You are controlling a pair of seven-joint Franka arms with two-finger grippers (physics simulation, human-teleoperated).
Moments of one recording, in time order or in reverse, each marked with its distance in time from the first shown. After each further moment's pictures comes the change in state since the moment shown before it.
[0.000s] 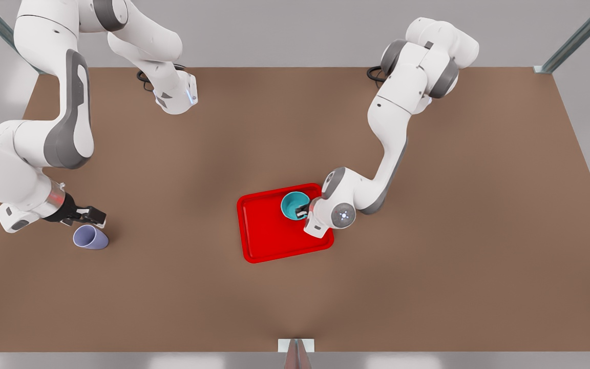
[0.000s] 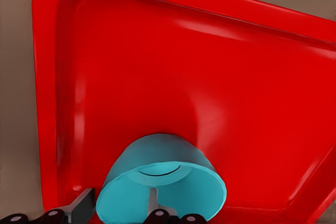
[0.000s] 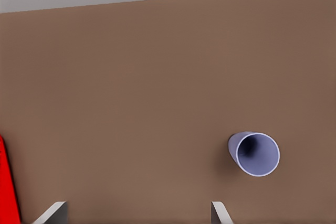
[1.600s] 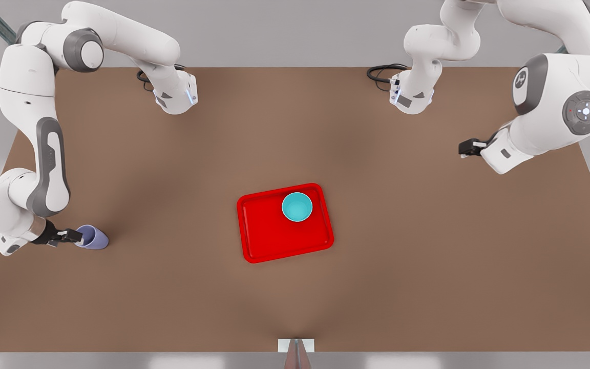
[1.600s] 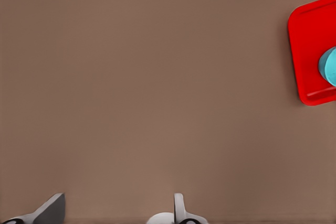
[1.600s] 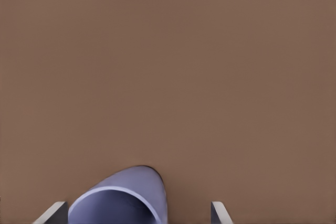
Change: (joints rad) left arm 0.472 -0.795 0.056 -0.229 0.494 -0.610 0.818; right arm -0.284 0.314 -0.009 -0.100 0.054 0.386 -0.457
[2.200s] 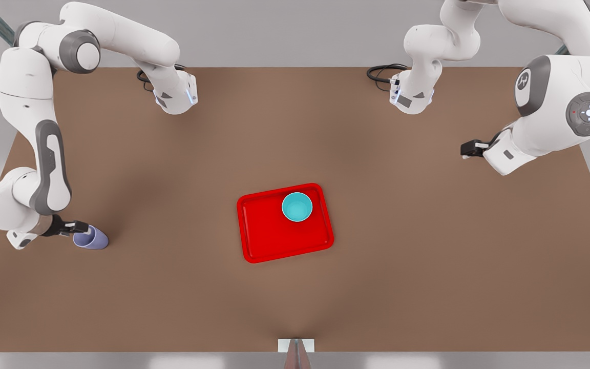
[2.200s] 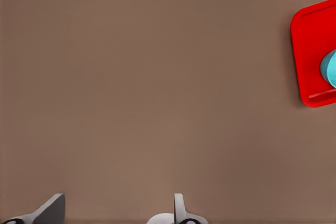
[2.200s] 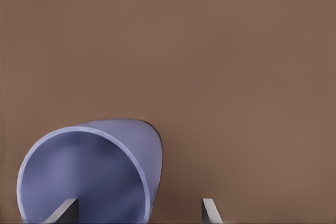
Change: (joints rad) left arm 0.001 0.003 0.006 0.000 -0.001 0.004 0.002; right arm -0.036 0.014 0.000 -0.061 0.005 -0.060 -0.050
